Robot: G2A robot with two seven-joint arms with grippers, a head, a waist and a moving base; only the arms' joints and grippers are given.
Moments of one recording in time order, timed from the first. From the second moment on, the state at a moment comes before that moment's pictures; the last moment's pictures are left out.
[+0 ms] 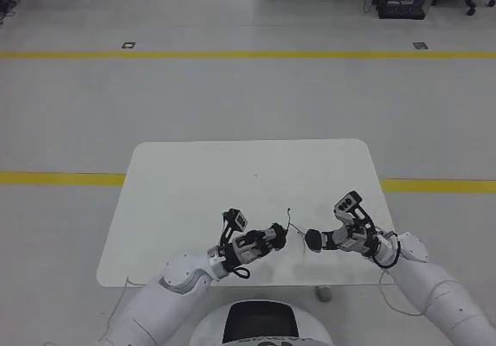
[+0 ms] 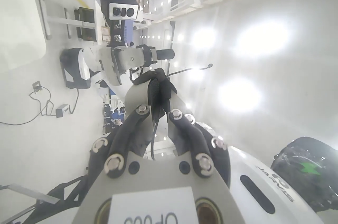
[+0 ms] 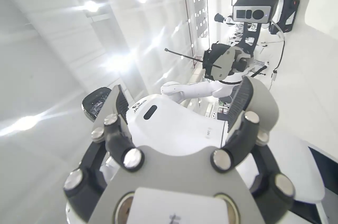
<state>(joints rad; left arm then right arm) 1.50 -1.21 -0.91 -1.47 -0.70 -0.34 -0.77 -1.36 -0.94 0.97 -1.17 1.19 -0.34 1.39</state>
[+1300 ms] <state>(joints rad) 1.53 -1.39 -1.03 -1.35 -1.01 -0.34 -0.97 -1.35 -1.06 0.89 -1.13 1.45 -0.25 1.38</state>
